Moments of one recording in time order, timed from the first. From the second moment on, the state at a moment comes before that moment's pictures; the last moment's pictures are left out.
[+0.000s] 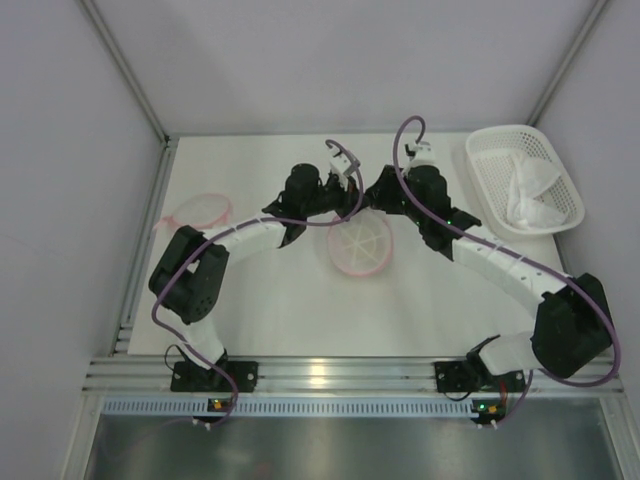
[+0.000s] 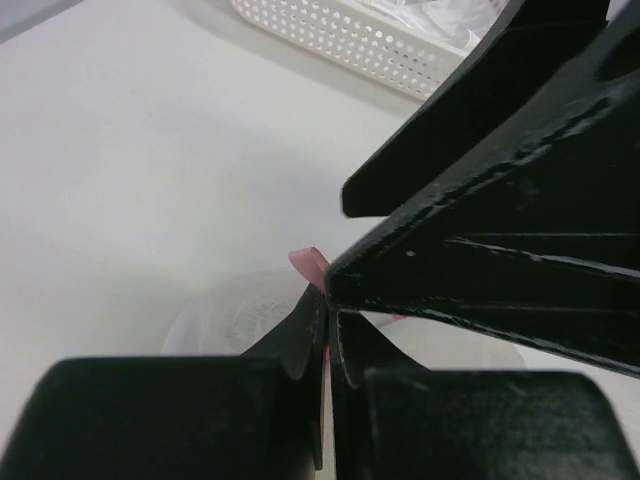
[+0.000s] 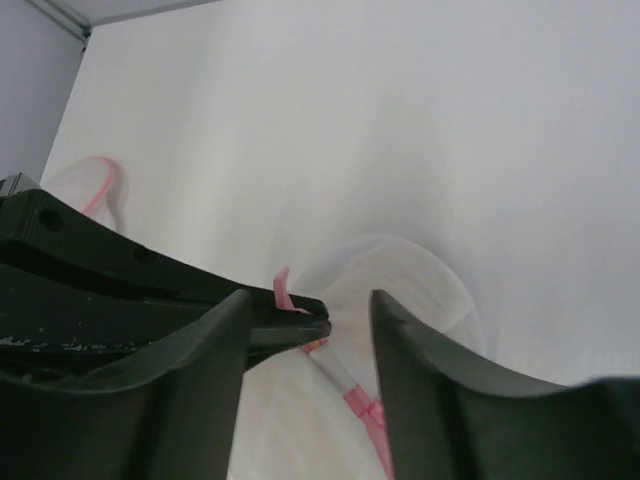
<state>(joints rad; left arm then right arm) -0.61 1.78 1.14 0.46 0.52 -0.14 0.56 1.38 0.98 0.05 0.11 0.50</state>
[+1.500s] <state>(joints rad) -0.58 1.66 1.04 0.49 0.57 -0.15 0.55 0.97 0.55 0.10 0.21 0.91</state>
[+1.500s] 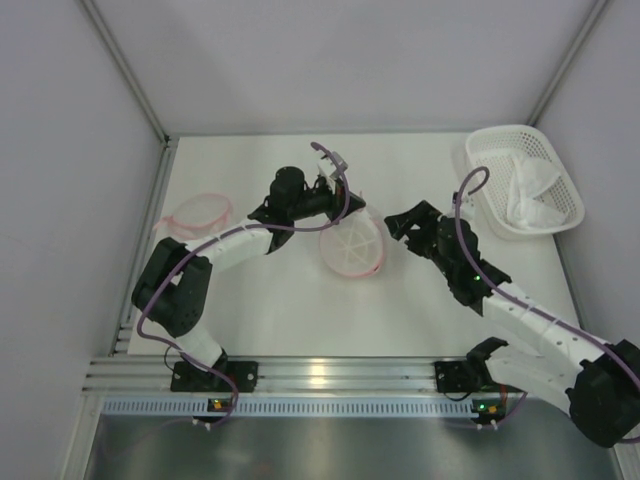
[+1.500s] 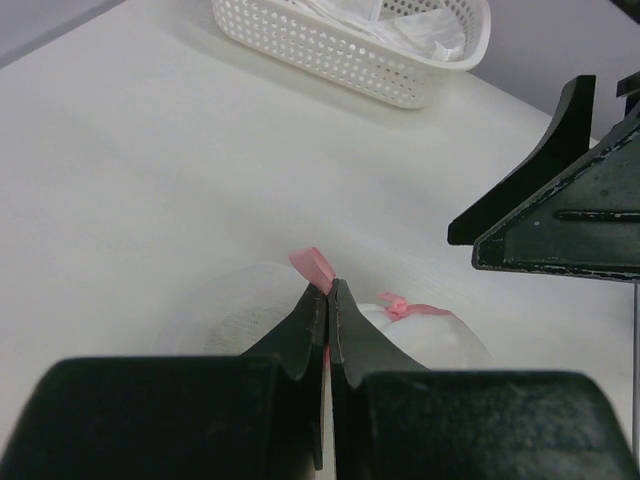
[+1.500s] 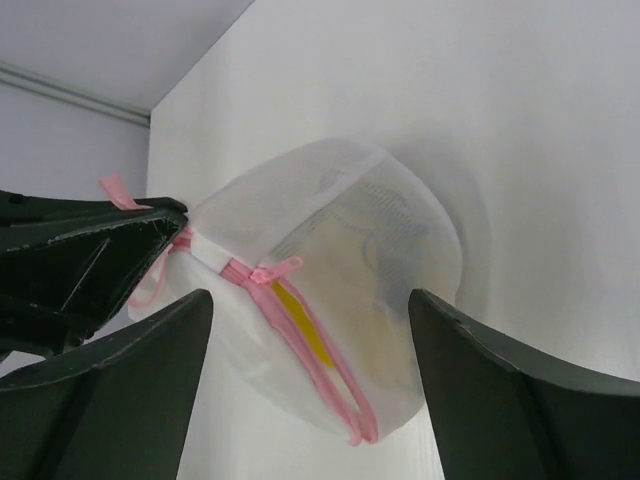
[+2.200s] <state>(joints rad) -0.58 1.65 1.02 0.48 0.60 -0.13 0.53 1.22 0.52 0.35 0.05 1.26</state>
